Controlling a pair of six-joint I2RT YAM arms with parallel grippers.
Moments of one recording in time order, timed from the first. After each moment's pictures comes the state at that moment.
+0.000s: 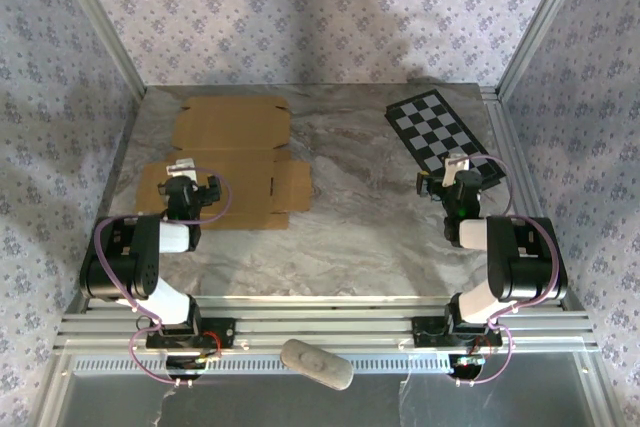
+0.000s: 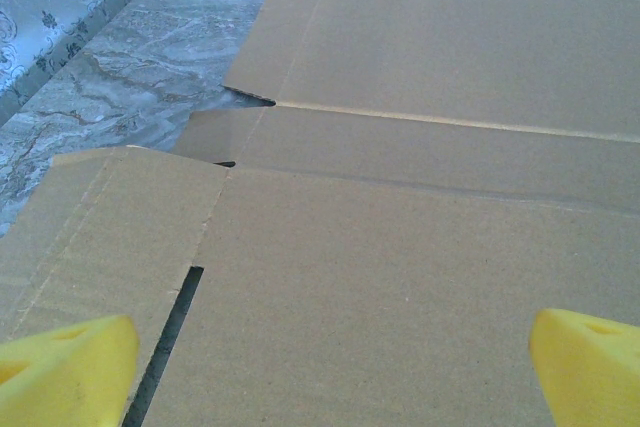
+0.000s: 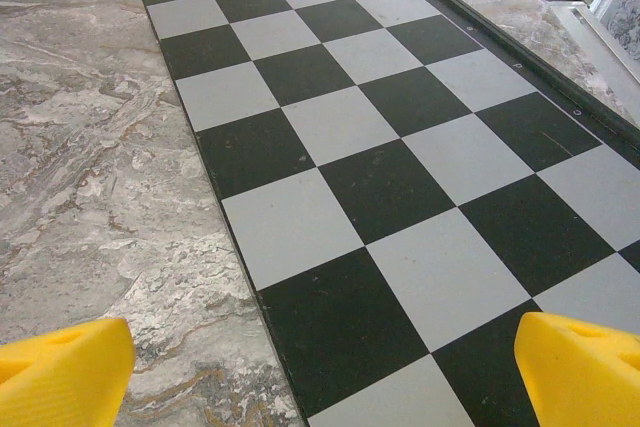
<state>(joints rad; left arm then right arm) 0.00 1.53 0.37 0.74 -0.21 -0.07 -0.03 1.51 0.40 0.69 0.01 -0.04</state>
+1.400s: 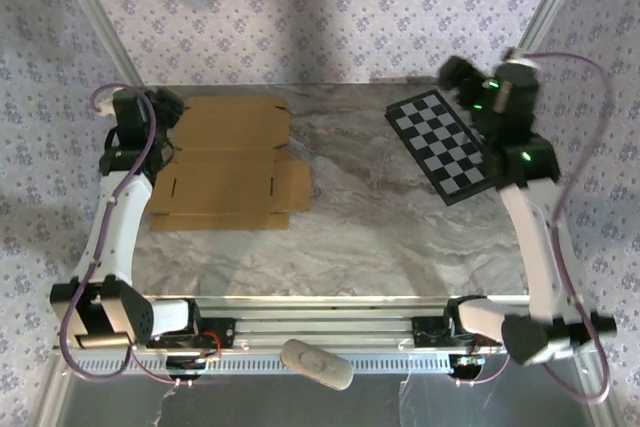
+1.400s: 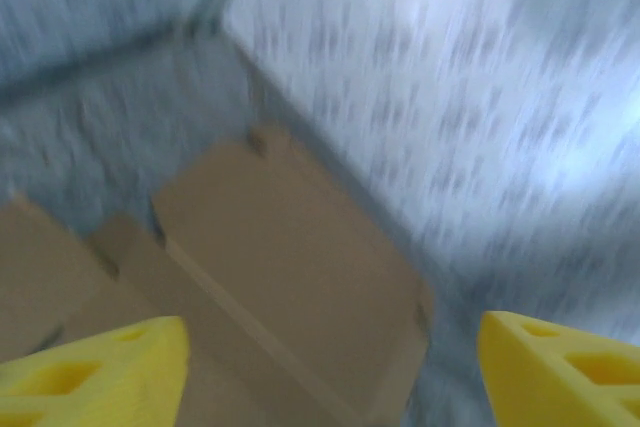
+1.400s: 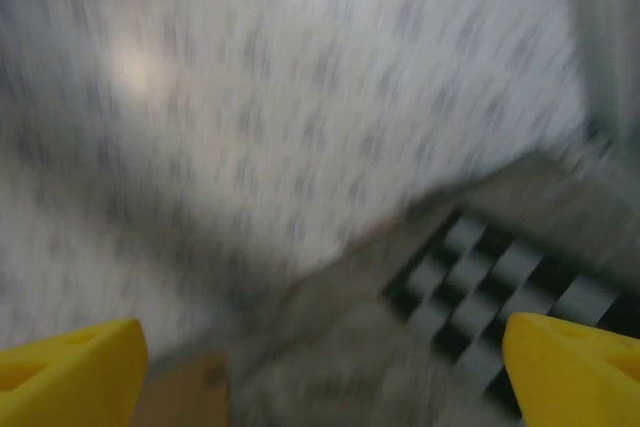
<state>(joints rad) 0.01 1.33 1.26 -0.48 -0.13 -0.83 0.20 1.28 1.56 -0.61 0.16 0.61</state>
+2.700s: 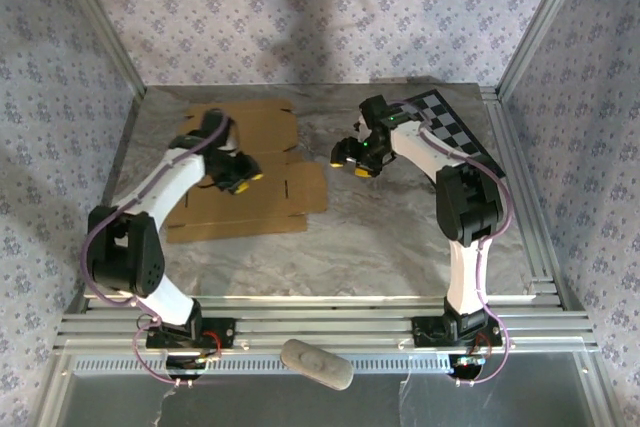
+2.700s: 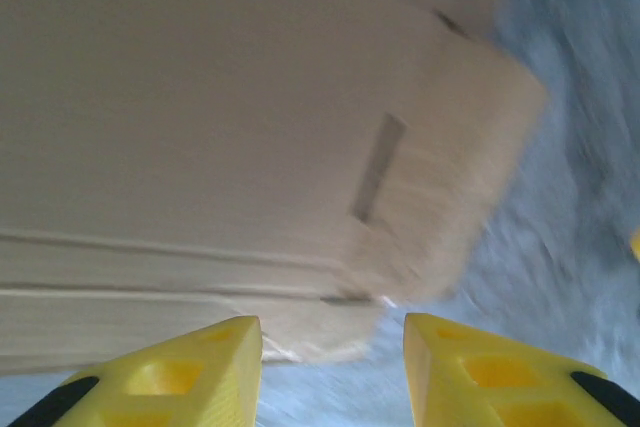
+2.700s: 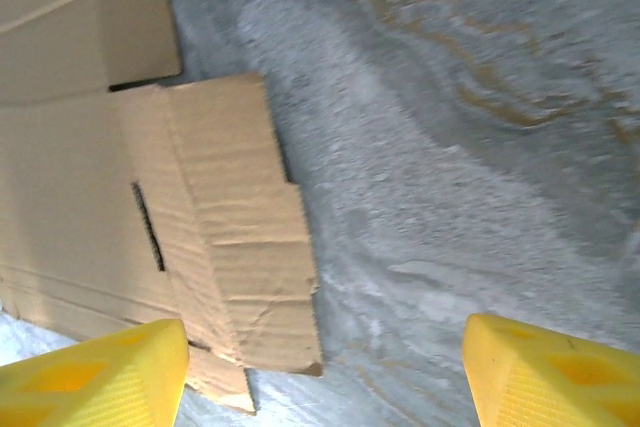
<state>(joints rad) -0.21 1.58 1.21 -0.81 0.26 -0.78 0.40 2.02 1.61 -0.76 -0.42 0.53</state>
